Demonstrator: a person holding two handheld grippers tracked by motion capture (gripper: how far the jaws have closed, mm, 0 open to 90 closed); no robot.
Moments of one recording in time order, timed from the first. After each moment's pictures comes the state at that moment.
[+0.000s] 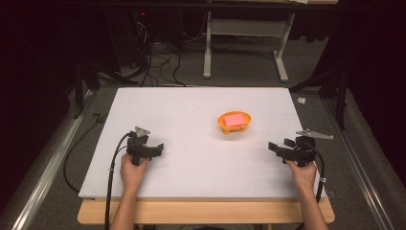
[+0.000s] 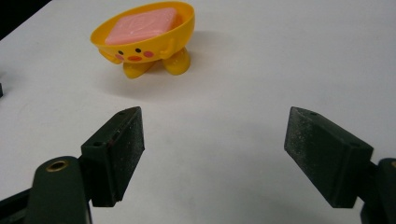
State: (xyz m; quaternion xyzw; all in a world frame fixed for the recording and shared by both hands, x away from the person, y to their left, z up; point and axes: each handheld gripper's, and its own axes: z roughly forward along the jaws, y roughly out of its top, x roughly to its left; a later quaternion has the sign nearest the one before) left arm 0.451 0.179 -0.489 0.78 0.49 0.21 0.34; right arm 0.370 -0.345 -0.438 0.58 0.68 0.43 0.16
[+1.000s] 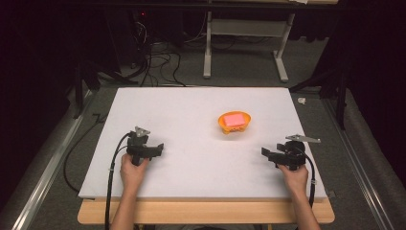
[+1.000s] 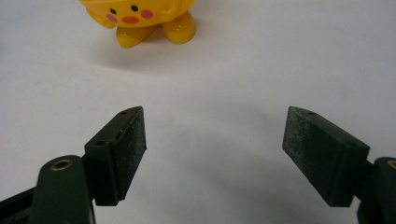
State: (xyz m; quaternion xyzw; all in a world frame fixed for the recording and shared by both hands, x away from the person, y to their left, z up) left arm 0.451 0.179 -0.489 0.78 0.49 0.21 0.34; right arm 0.374 -0.327 -0.463 0.58 0.70 0.40 0.16
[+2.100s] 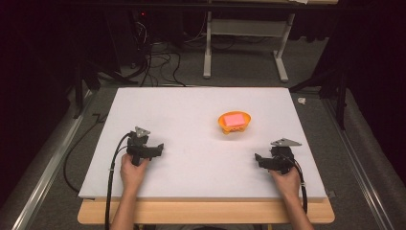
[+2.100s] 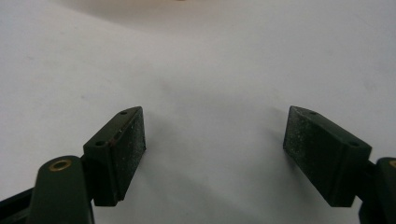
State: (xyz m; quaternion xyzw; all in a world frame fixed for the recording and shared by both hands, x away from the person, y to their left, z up) left arm 0.450 0.179 -0.489 0.78 0.48 0.21 0.34; right arm 0.374 -0.295 -0.482 0.54 0.75 0.31 0.23
